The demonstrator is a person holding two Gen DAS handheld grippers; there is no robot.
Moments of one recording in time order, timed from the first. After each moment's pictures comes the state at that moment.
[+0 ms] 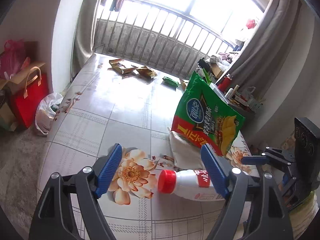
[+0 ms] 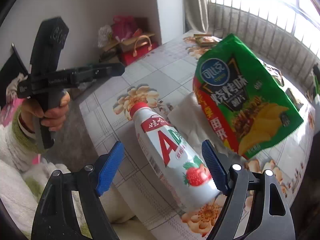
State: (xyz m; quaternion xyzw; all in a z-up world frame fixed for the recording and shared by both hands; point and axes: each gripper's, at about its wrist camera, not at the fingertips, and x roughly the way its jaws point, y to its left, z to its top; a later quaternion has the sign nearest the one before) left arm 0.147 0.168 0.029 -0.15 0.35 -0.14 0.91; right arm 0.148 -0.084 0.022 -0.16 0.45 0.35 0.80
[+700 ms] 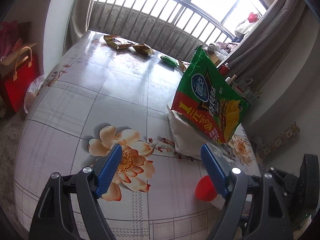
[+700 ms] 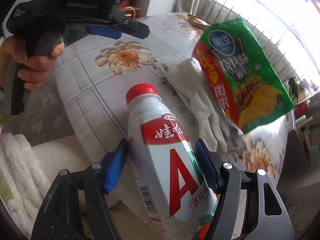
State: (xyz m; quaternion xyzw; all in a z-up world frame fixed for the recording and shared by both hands) left arm 0.164 0.149 -0.015 -0.17 0.40 -0.18 0.89; right arm 0.095 -0.081 -0.021 -0.25 0.46 0.22 0.82
